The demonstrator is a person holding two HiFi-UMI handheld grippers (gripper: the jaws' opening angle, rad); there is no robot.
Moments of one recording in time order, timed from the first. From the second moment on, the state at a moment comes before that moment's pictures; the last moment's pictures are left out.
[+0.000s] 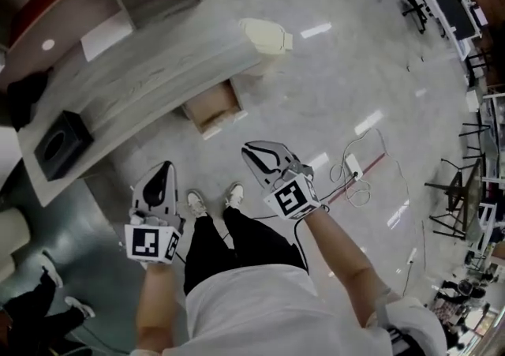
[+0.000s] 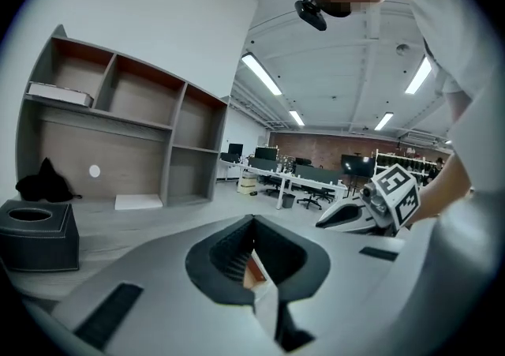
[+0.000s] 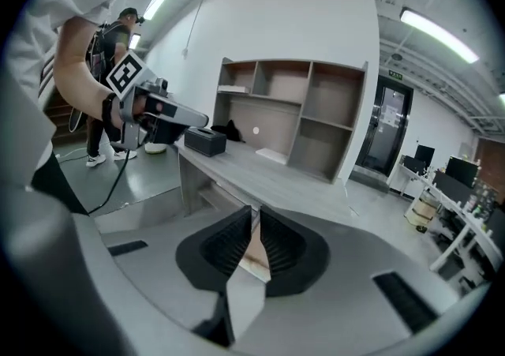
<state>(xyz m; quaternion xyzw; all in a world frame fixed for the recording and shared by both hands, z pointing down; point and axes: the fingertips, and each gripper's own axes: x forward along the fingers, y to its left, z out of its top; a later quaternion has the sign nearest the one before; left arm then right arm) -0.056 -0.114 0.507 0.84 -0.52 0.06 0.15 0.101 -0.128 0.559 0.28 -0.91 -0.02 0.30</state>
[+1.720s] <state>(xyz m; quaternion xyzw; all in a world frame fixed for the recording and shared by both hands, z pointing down) -0.052 -0.079 0.663 0.81 -0.51 0.12 0.25 0.096 -0.201 0.884 0.13 -0.79 -0.15 0.58</state>
